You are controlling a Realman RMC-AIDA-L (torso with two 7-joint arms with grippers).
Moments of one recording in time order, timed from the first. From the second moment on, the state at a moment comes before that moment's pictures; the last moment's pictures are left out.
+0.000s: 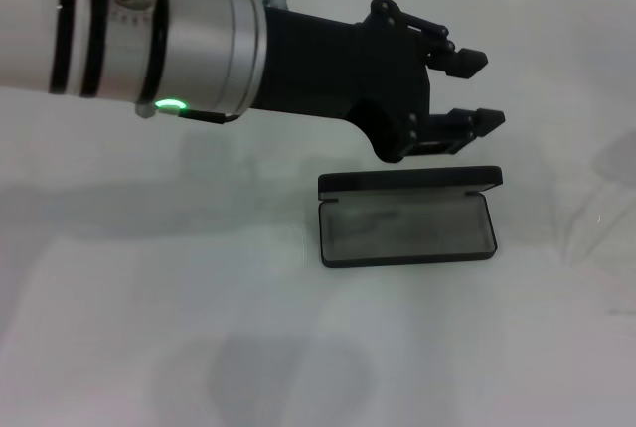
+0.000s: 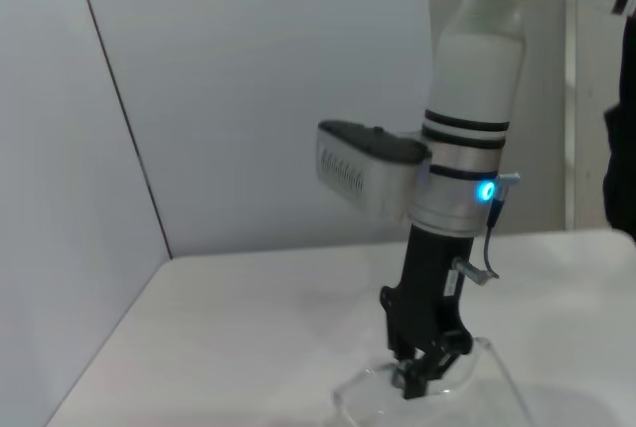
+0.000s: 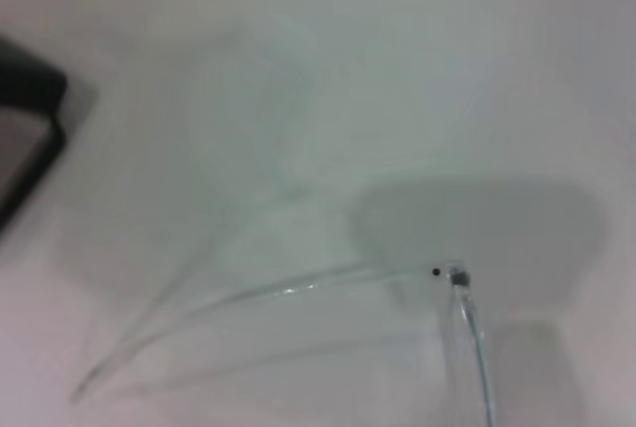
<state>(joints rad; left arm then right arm) -0.39 -2.09 1.49 1.69 1.87 1.36 -1.97 0.41 2.01 -1.05 -1.47 -2.67 -1.59 2.32</state>
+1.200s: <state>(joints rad) -0.42 -2.09 1.47 1.50 1.26 1.55 -1.73 0.38 2.02 -0.87 -1.27 -1.65 -1.85 1.75</state>
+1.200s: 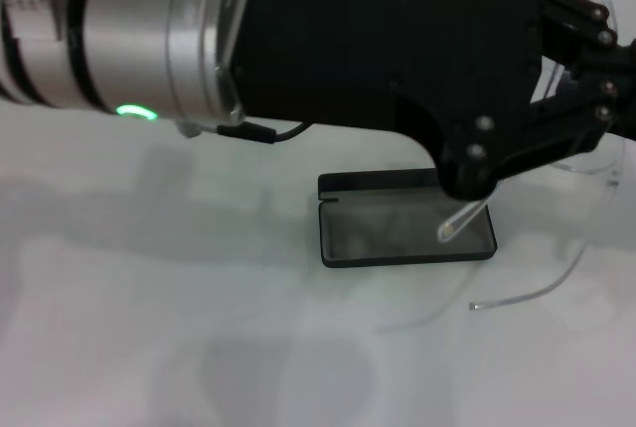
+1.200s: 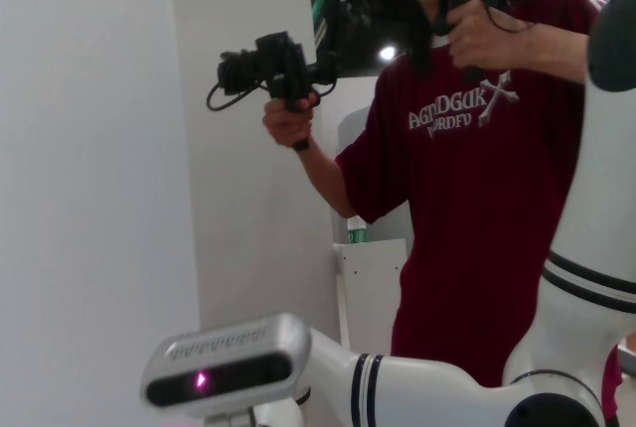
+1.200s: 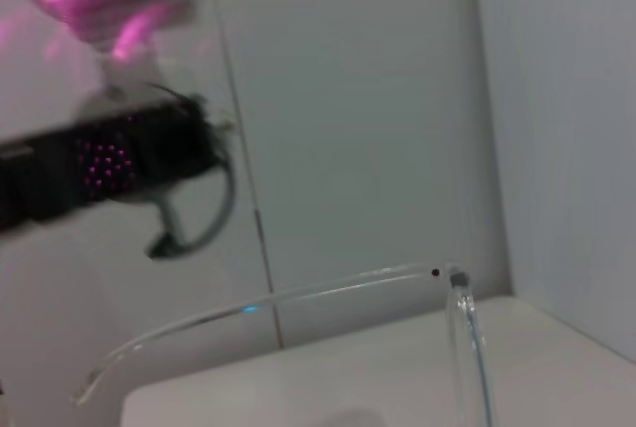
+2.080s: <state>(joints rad) -0.48 -2.09 1.47 1.29 1.27 1.55 -1.61 0.39 2.02 -0.91 -1.28 -1.52 -1.89 1.74</state>
